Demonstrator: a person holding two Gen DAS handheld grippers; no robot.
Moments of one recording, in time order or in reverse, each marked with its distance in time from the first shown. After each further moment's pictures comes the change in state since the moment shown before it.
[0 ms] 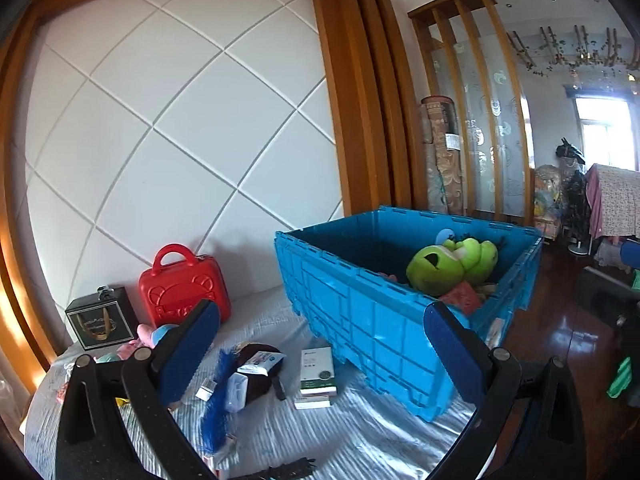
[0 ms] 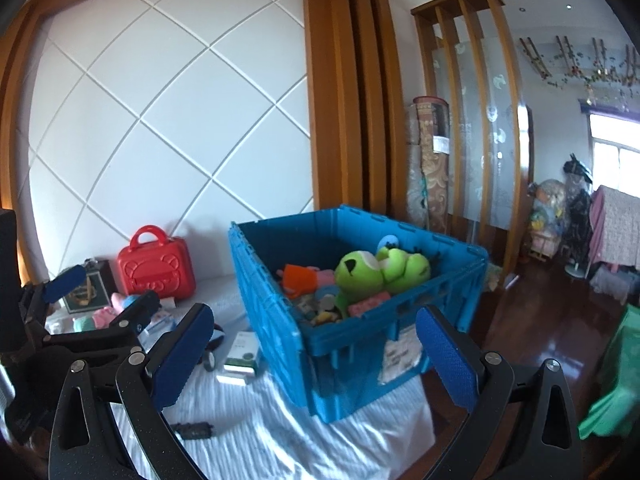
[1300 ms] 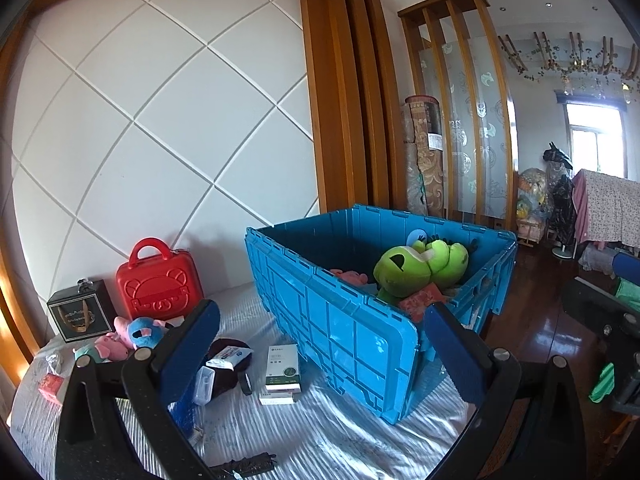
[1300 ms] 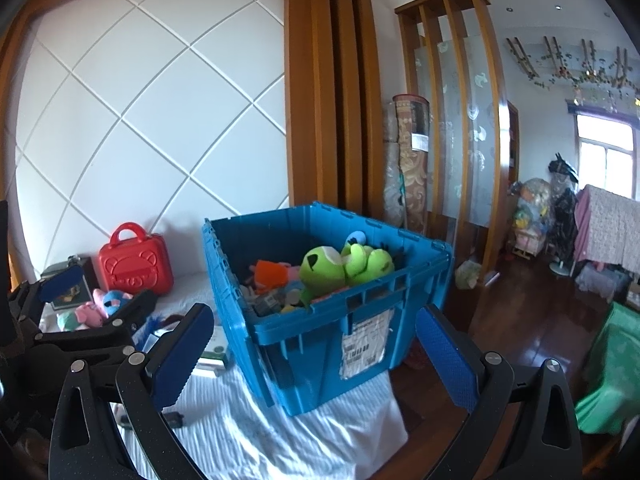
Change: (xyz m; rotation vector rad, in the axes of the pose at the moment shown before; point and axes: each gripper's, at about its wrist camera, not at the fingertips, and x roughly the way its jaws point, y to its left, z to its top) left arm 0.001 -0.039 0.007 -0.026 0.015 -0.043; right arm -0.010 -0.048 -0.007 0.005 0.009 -0.043
